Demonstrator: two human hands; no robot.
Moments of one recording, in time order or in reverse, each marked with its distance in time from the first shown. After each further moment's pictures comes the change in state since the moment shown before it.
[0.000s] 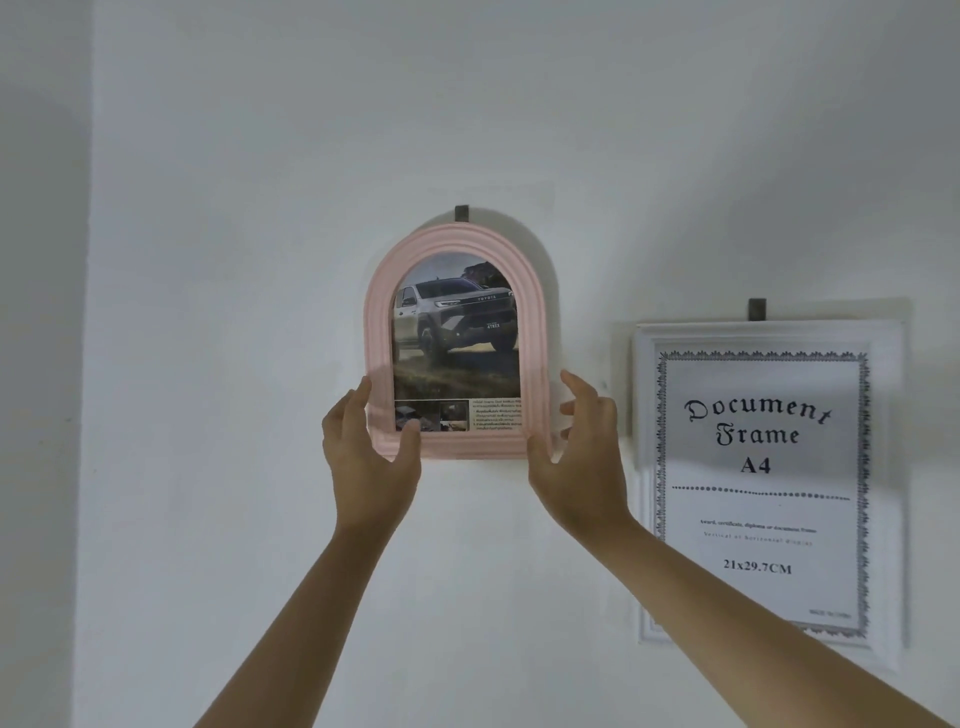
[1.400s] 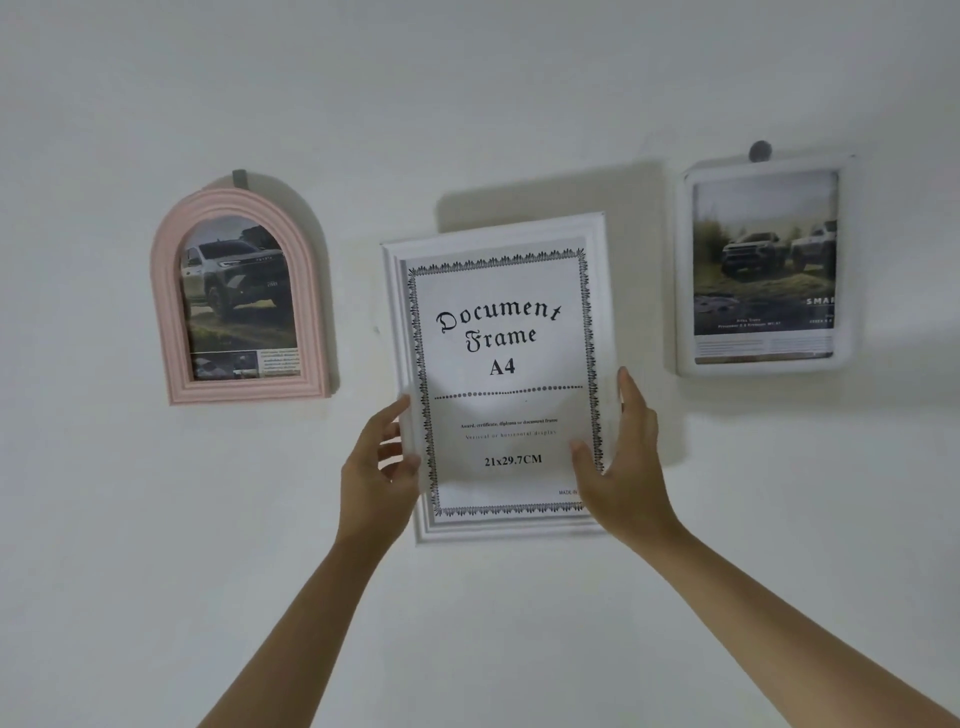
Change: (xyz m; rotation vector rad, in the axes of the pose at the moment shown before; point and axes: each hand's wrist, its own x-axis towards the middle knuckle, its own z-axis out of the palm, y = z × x) left_hand -0.173 0.113 0.124 -0.247 -0.323 -0.101; right_hand -0.061 0.116 -0.262 0.043 -0.095 0.170
